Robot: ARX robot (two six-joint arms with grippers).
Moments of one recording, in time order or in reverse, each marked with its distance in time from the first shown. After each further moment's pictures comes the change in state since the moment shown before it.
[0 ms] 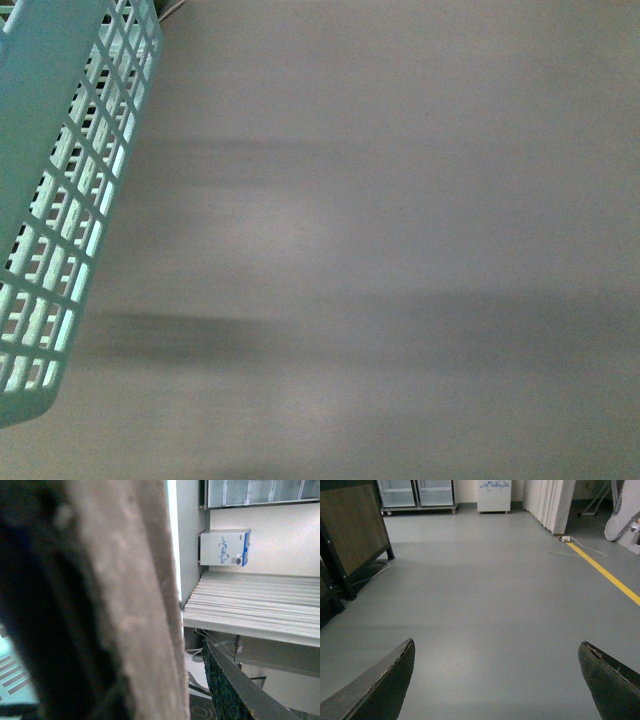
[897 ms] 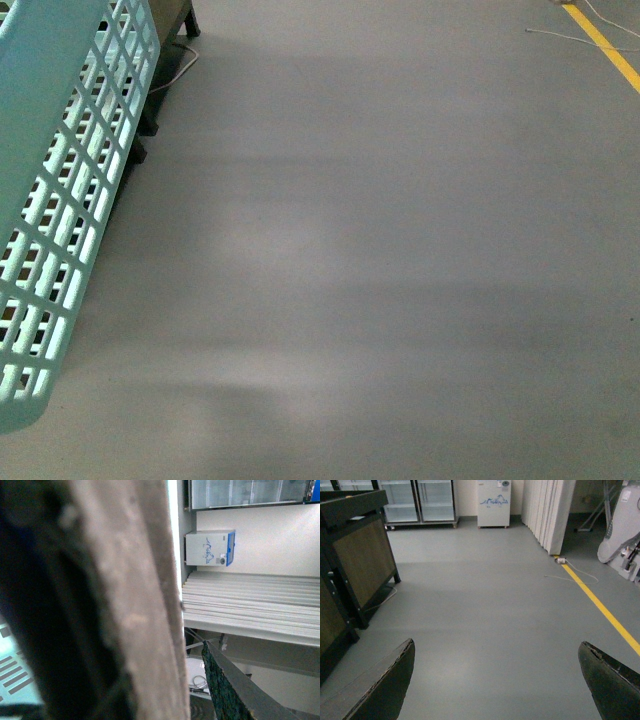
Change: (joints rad) left arm 0.000 0.000 0.002 0.000 -0.003 0.002; right arm 0.000 0.000 0.000 0.000 0.000 0.000
